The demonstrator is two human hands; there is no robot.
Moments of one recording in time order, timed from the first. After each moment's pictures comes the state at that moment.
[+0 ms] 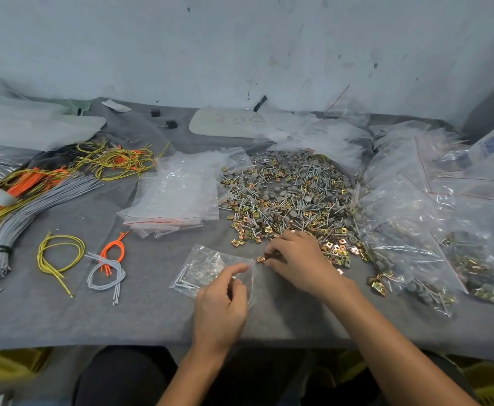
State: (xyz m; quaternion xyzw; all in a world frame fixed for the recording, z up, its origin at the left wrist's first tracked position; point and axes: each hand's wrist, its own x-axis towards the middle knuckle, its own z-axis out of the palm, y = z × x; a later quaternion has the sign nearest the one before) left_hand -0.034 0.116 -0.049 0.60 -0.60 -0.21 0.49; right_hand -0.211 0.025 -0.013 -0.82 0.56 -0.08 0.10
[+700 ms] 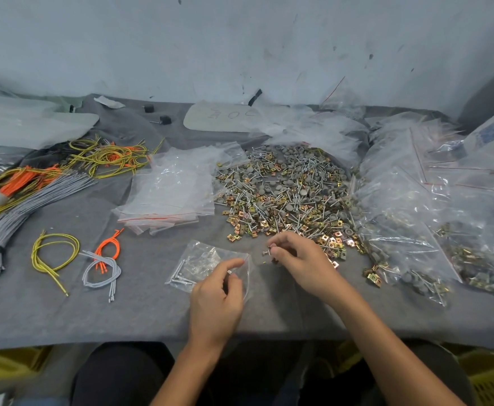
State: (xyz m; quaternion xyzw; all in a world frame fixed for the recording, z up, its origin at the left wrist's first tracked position) left_hand -0.035 0.117 -0.048 0.61 -0.60 -0.21 0.48; right_hand -0.223 0.052 -0.016 -0.69 0.54 -0.31 0.37
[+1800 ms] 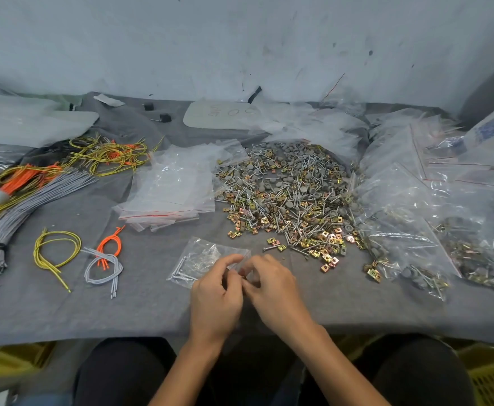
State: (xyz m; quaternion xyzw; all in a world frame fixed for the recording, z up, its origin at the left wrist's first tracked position) left_hand -0.032 0.117 -0.053 0.60 -0.58 -0.23 0.49; right_hand -0.161 0.102 -0.035 -0.73 0.57 -0.30 0.22
